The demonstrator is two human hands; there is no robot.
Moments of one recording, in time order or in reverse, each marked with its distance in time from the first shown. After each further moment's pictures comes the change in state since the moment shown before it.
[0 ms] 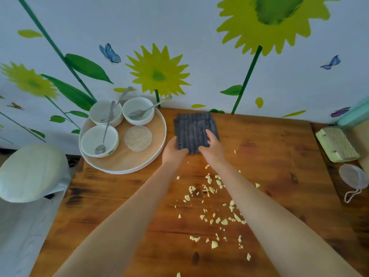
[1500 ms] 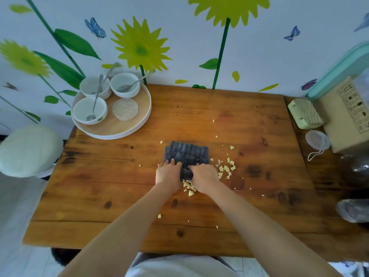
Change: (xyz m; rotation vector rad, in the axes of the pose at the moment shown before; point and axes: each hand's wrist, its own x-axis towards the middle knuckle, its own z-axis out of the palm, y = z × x) left_hand -0.114 -0.107 0.041 1.387 -0.209 0.309; right_hand -0.149 0.082 -0.018 -1.167 -0.343 -0.194
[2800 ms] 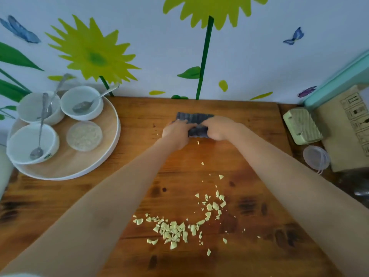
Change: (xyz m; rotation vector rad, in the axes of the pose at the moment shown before) left_hand 0.197 0.047 -0.131 -0.107 0.044 0.198; right_hand 0.152 0.148 -0.146 0.053 -0.078 0.044
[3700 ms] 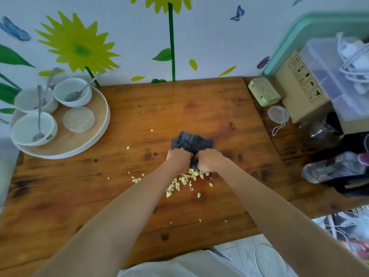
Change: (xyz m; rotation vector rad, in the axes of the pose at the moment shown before) left_hand -0.142 0.070 0.087 0.343 -0.263 0.175; right_hand -0.143 -0.038 0.146 0.142 -0.157 0.173
